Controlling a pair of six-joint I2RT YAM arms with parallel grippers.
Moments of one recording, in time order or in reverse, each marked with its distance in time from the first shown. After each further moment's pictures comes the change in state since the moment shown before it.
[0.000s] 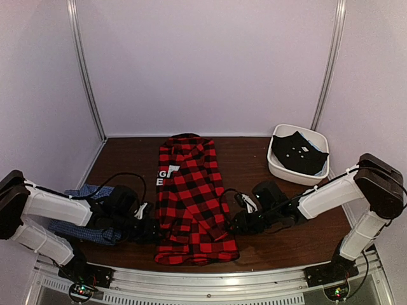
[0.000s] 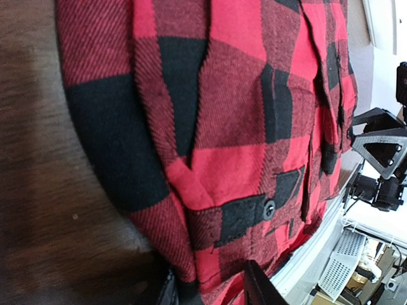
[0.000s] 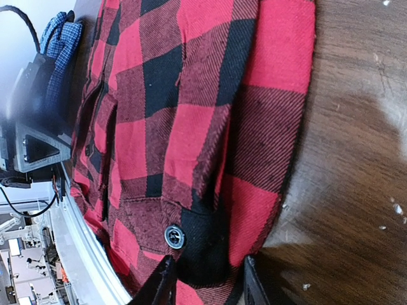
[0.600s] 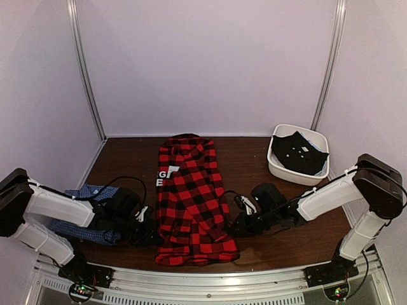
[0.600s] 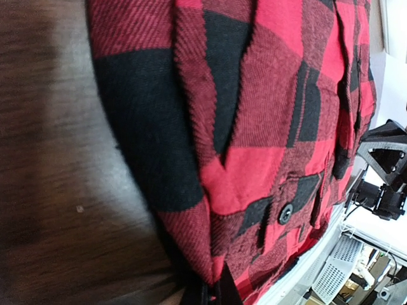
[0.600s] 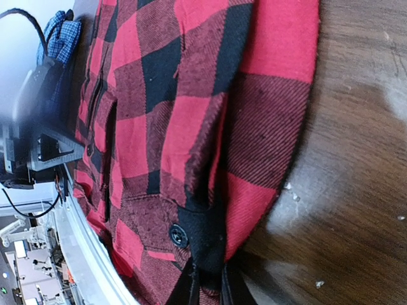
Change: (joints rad) left arm -0.024 0.030 -0.002 0.007 -0.001 -0.068; right arm 0.021 0.008 -0.008 0.024 0.001 0.045
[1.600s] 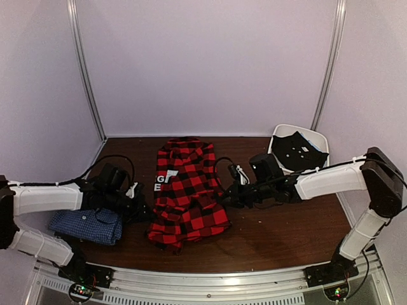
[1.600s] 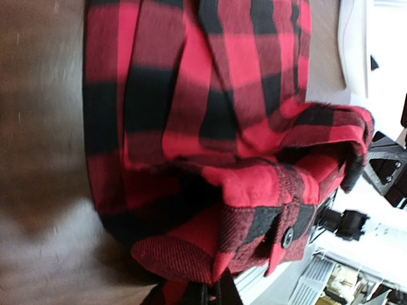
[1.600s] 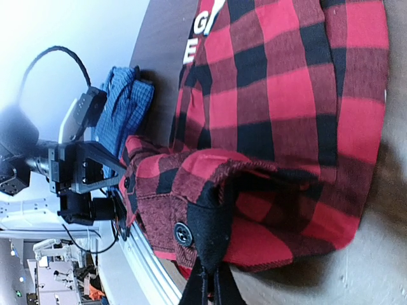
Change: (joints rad) left arm 0.169 -0.151 0.156 -0.256 0.037 0.068; right arm -0.087 -0.037 0.219 -0.078 -0.065 0.020
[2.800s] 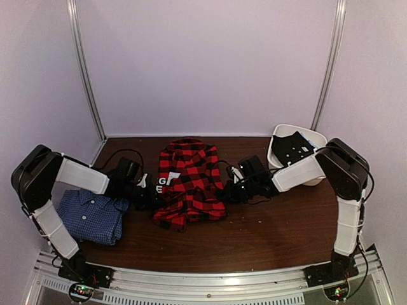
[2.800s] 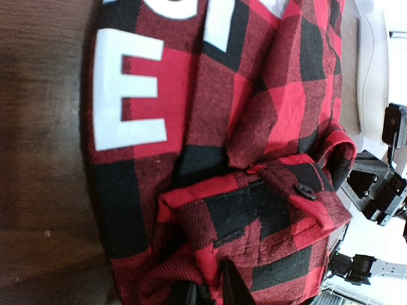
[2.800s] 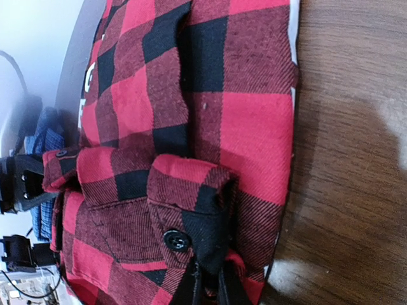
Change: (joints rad) left arm 0.129 0.486 0.185 0.299 0.006 0.101; right arm -0.111 0.391 0.229 0.024 0.081 -0.121
